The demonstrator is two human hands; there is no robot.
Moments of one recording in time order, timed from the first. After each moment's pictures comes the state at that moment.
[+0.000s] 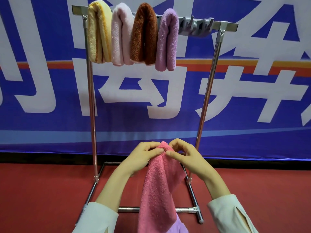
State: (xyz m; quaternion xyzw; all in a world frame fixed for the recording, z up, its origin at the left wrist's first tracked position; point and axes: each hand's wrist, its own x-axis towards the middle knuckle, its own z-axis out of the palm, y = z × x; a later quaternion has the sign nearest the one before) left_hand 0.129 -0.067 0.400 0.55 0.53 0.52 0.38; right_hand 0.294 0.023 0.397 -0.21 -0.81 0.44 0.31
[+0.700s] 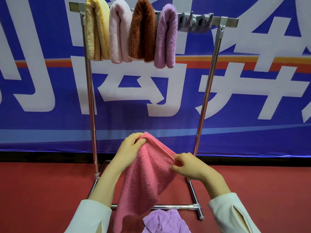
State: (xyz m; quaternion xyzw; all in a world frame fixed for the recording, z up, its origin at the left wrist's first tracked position) left_hand 0.098 -0.066 0.393 0.52 0.65 0.52 0.16; right_hand 0.298 0.028 0.382 -0.32 -0.92 0.18 0.09
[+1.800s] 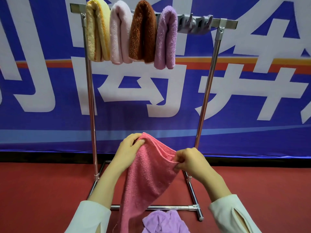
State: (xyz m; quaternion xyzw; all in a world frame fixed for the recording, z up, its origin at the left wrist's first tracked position) left_hand 0.095 -0.067 0.390 0.51 0.66 0.53 0.15; right_hand 0.300 0.026 0.389 -0.39 -0.90 0.15 0.16
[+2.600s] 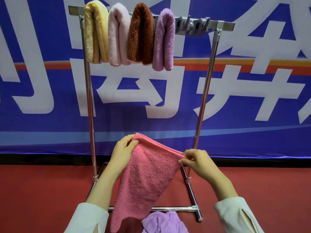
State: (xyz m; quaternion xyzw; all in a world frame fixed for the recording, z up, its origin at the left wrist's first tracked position) left_hand 0.092 -0.070 0.386 0.45 0.65 0.58 0.18; right_hand 0.327 0.039 0.384 -0.38 -0.87 0.22 0.23
